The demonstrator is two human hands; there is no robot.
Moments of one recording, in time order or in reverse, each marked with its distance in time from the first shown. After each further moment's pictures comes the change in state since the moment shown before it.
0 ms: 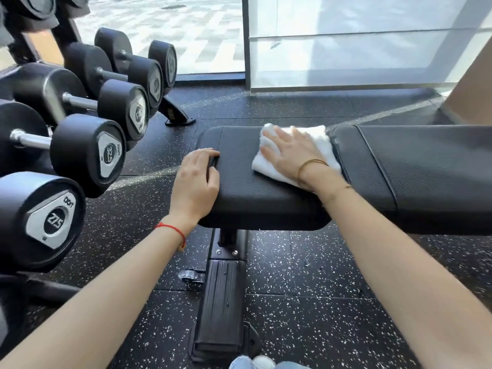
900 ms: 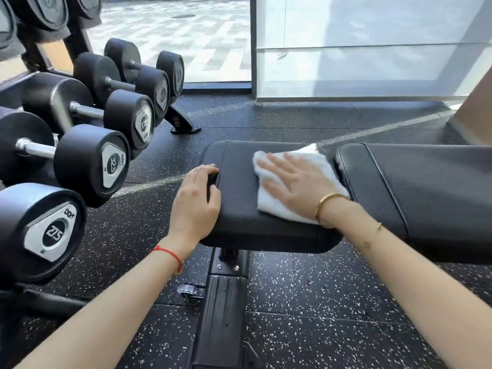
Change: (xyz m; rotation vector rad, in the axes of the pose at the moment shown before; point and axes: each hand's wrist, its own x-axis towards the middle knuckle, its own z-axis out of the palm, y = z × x) left_hand -0.002 -0.002 0.000 -0.027 -0.004 -0.039; right_hand -0.023 0.012 0.005 0.011 0.019 -0.240
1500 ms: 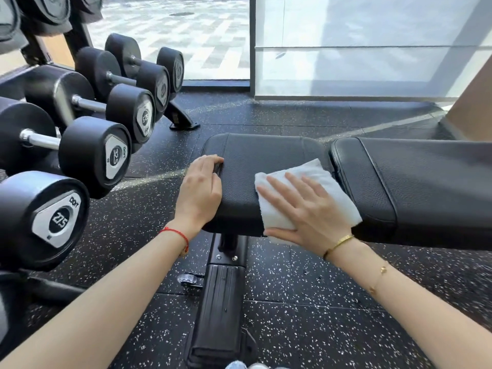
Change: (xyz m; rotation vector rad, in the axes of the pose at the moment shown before) left_hand -0.001 0.005 -0.002 -0.011 -0.021 -0.005; right_hand -0.083 -0.026 0.020 -0.424 0.186 -0.140
